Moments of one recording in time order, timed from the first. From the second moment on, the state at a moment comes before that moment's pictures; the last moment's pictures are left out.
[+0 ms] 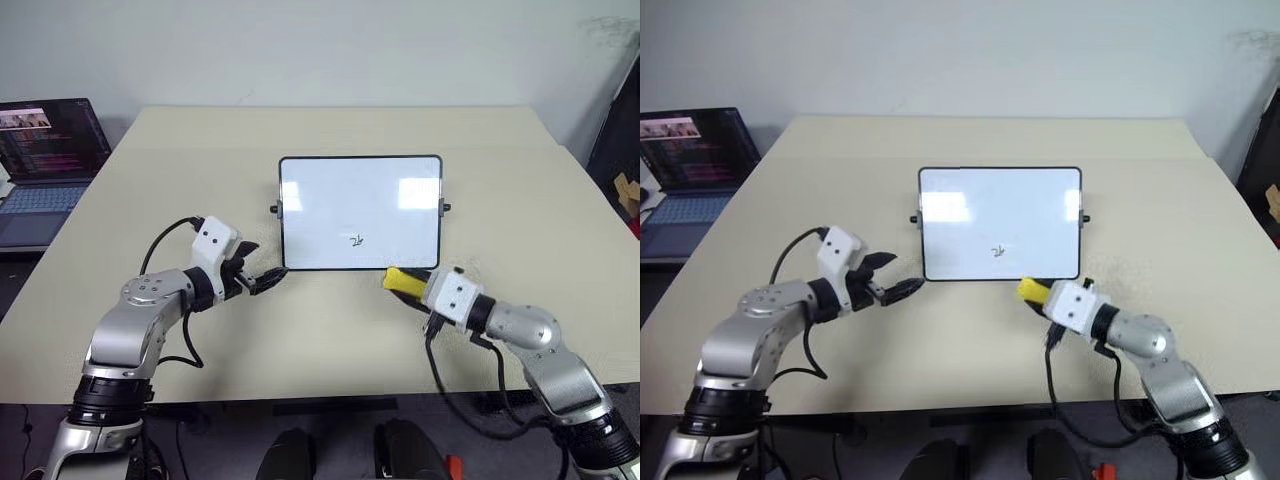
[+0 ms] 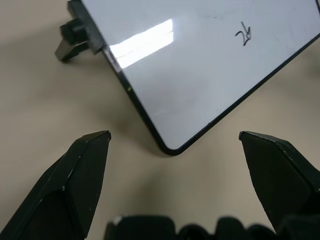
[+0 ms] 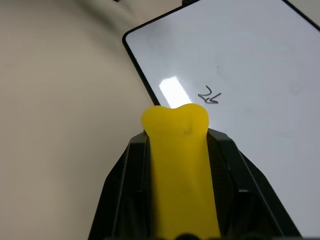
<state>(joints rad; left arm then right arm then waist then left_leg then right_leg) -0.33 0.64 0.04 -0.13 -0.35 0.62 -0.74 -0.17 -0.58 0.23 -0.31 -0.14 0.02 0.63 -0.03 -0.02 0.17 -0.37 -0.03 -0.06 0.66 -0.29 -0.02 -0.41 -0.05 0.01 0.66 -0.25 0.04</state>
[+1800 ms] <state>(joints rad) -0.34 0.70 0.03 -0.06 -0.36 0.54 -0.93 -0.84 -0.26 0.36 0.83 -0.45 -0.50 0.22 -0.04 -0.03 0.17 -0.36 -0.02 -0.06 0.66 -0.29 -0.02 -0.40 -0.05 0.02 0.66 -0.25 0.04</state>
